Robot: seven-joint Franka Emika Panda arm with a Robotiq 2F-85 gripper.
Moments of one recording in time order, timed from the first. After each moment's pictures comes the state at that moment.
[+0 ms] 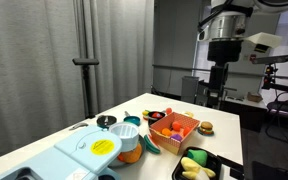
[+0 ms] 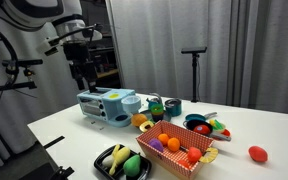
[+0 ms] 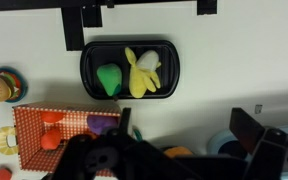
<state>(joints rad) 0.03 -0.57 -0.02 -2.49 -0.03 1.91 0.04</state>
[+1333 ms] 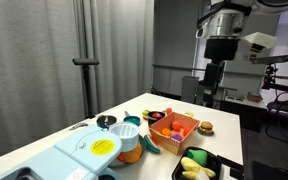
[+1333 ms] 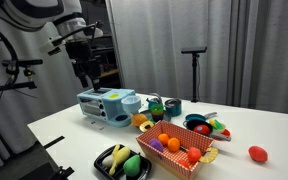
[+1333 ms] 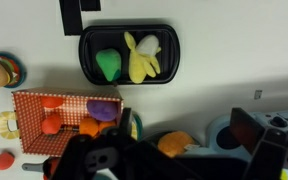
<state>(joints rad) 0.03 -0.56 -0.02 -2.49 -0.03 1.98 0.04</state>
